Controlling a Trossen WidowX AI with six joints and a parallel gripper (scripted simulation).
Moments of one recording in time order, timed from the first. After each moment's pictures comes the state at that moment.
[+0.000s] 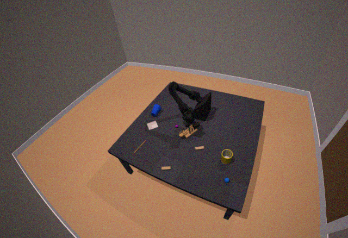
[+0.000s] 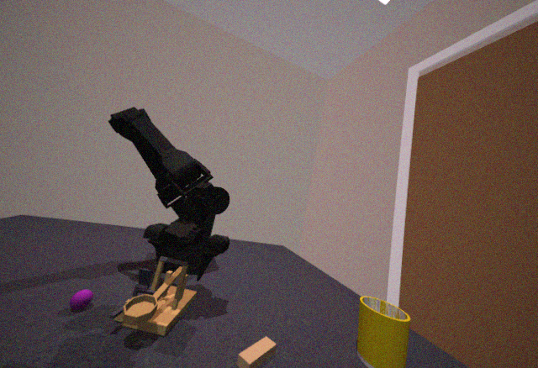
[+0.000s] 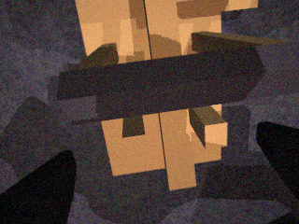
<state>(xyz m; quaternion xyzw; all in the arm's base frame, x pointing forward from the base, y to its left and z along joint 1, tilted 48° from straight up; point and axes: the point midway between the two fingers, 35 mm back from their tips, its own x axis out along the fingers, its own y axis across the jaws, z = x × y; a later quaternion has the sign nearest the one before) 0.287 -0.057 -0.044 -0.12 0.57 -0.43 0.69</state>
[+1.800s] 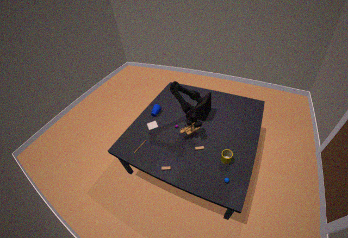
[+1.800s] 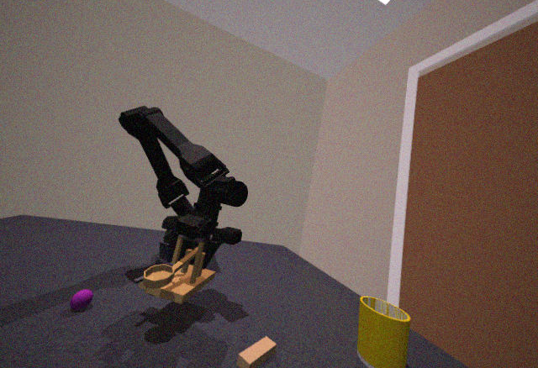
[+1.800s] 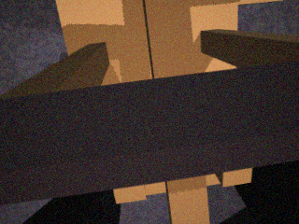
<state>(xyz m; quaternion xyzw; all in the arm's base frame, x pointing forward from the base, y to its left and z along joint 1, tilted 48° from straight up) 0.286 -0.021 -0.049 -0.07 0.54 -0.47 0.70</state>
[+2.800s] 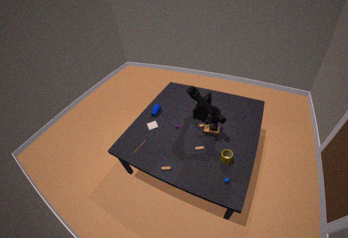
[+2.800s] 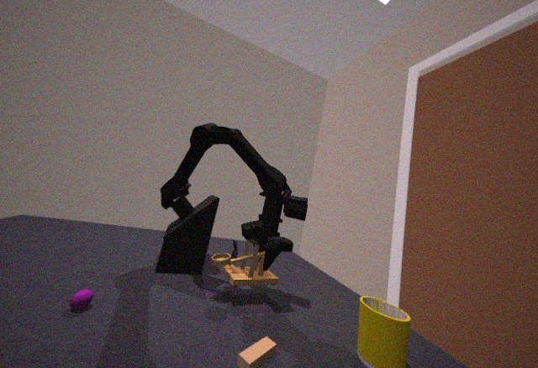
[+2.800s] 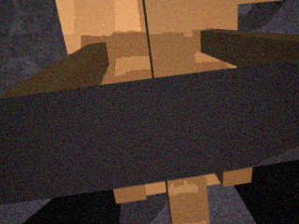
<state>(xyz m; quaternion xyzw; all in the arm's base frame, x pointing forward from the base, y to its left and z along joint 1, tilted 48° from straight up) 0.247 0.110 -0.193 0.21 0.31 -0.65 0.67</state>
